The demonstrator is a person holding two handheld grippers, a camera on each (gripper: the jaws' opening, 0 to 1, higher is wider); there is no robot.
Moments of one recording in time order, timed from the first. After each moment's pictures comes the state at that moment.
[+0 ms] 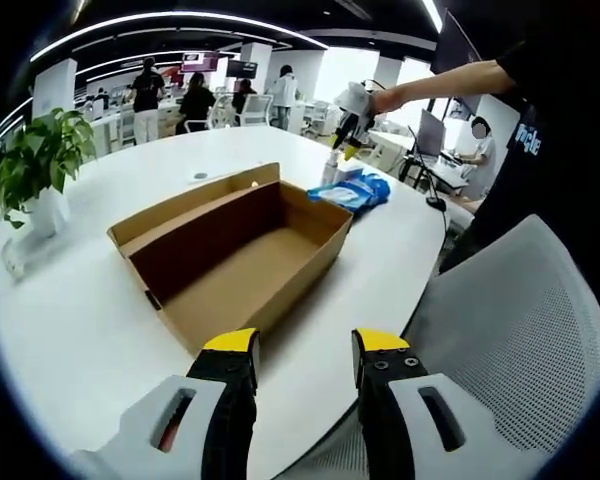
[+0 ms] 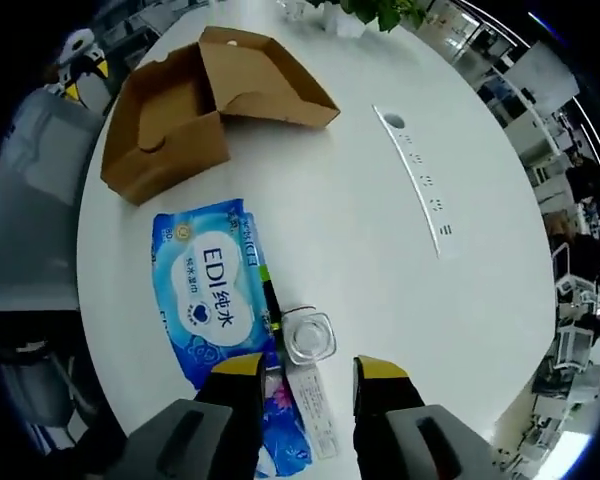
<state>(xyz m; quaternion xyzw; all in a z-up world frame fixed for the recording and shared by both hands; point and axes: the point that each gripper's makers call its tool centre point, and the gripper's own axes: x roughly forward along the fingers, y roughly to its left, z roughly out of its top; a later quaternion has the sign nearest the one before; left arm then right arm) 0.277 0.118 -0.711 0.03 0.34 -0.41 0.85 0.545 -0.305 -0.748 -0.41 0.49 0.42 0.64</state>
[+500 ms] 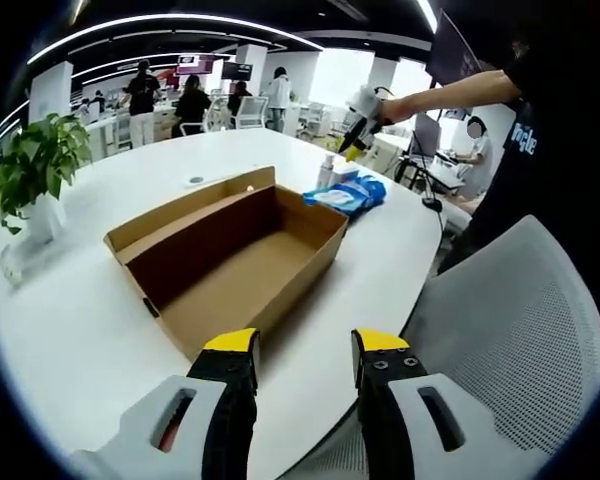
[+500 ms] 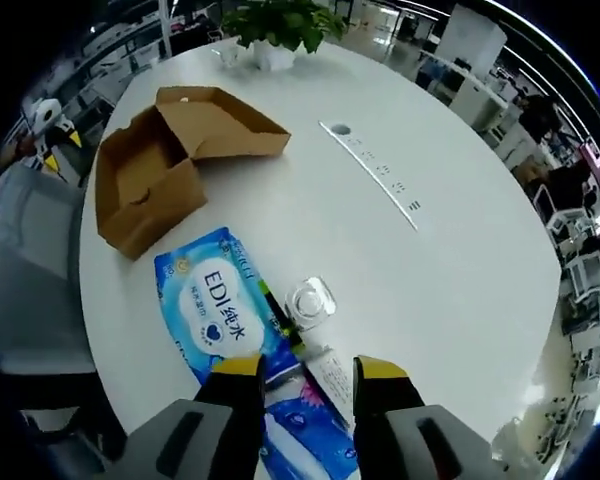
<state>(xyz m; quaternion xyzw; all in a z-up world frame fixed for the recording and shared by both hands) 0.277 0.115 -0.706 0.03 0.34 -0.41 0.84 0.521 -0.311 -0.734 -0.26 0.48 0.36 0.76</state>
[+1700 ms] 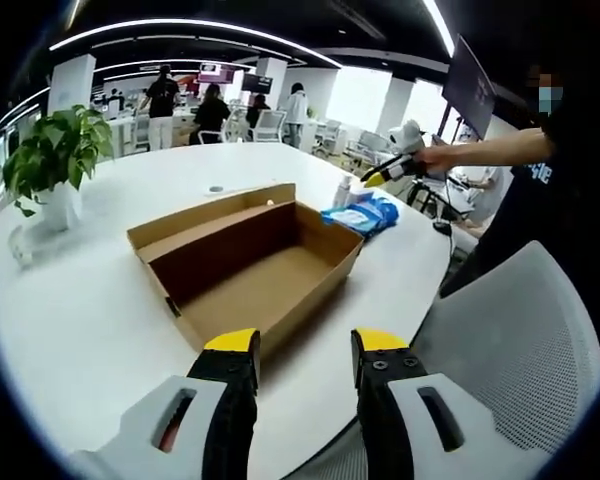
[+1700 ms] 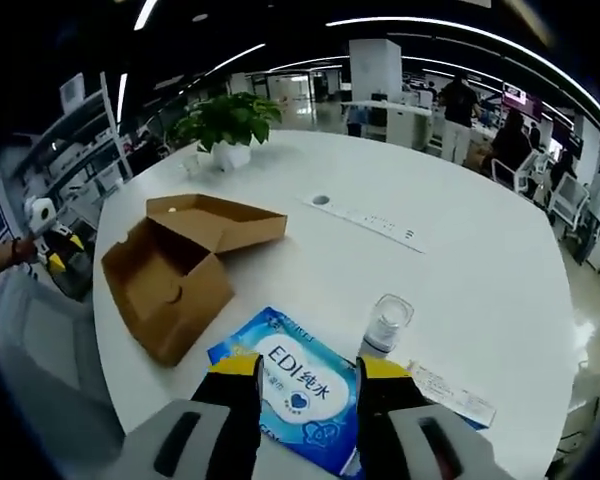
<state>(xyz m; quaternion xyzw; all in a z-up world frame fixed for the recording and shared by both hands) 0.289 0.135 -0.696 -0.01 0.32 -0.38 0.87 0.477 -0.241 -0.723 -0.09 0.38 0.34 0.85</state>
